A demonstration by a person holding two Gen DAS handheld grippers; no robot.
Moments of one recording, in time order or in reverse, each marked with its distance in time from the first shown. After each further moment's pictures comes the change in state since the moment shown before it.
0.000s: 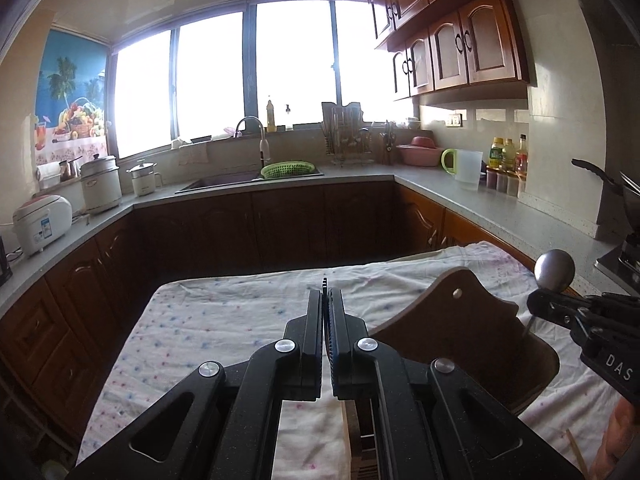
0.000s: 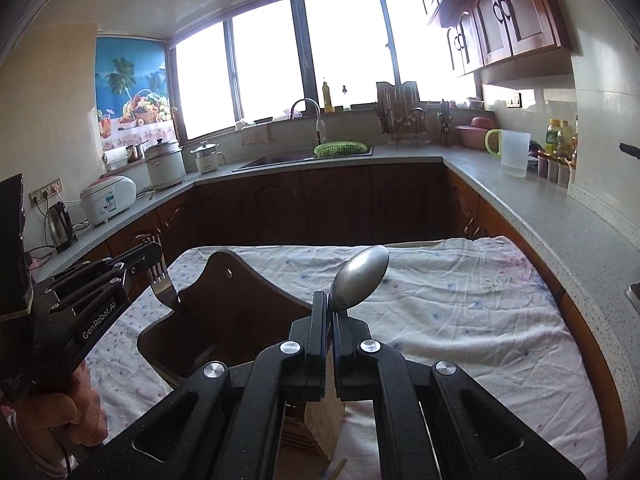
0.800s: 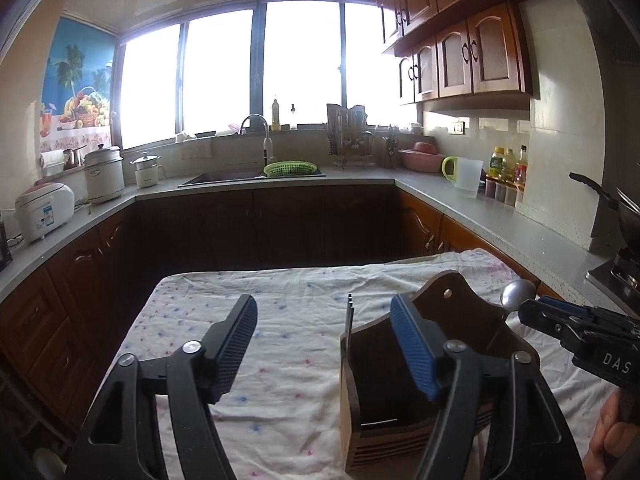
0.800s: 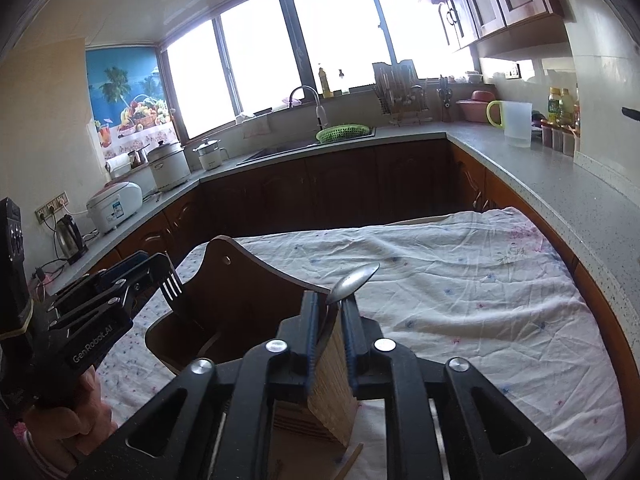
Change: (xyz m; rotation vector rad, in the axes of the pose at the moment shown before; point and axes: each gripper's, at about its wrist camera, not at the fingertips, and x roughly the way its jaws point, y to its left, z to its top) left arm -0.037 0.037 0.026 -0.054 -0.015 0.013; right arm -0.005 -0.013 0.000 0.121 0.028 0.047
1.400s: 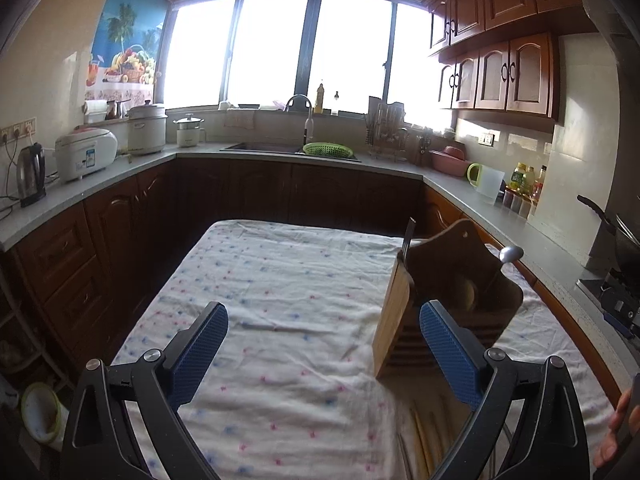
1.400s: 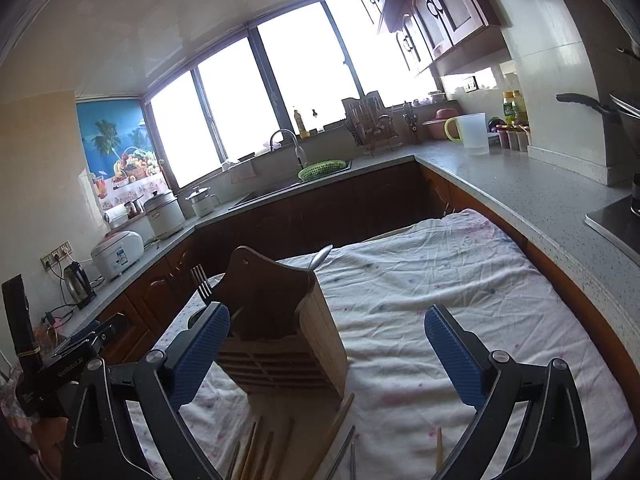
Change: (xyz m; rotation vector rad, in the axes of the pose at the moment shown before) left arm -0.110 0.039 -0.053 -0.152 0.063 0.039; right arm -0.104 -0.011 -0.041 0.113 -0.136 -0.040
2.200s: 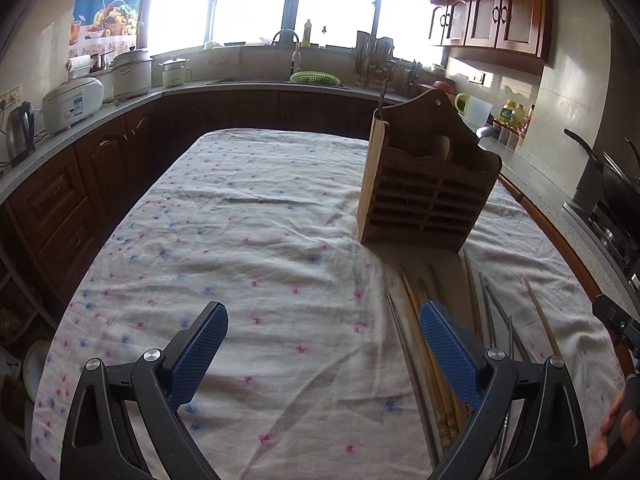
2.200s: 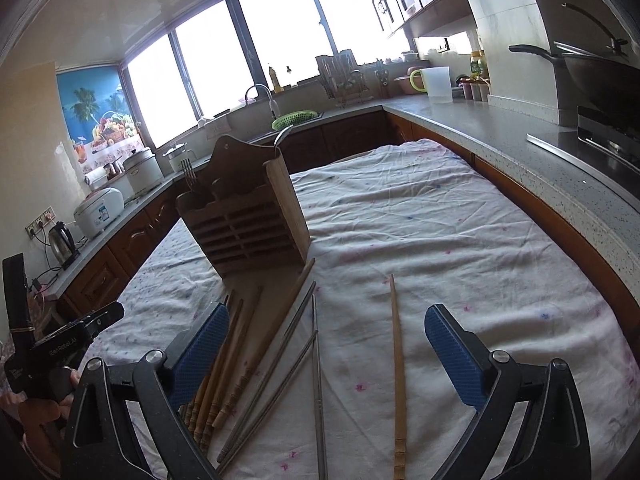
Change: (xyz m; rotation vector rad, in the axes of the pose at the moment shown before) left arm -0.037 0.000 -0.044 0.015 0.239 -0.035; right arm -0.050 -0.021 -0.093 -0.001 0.172 -0.099
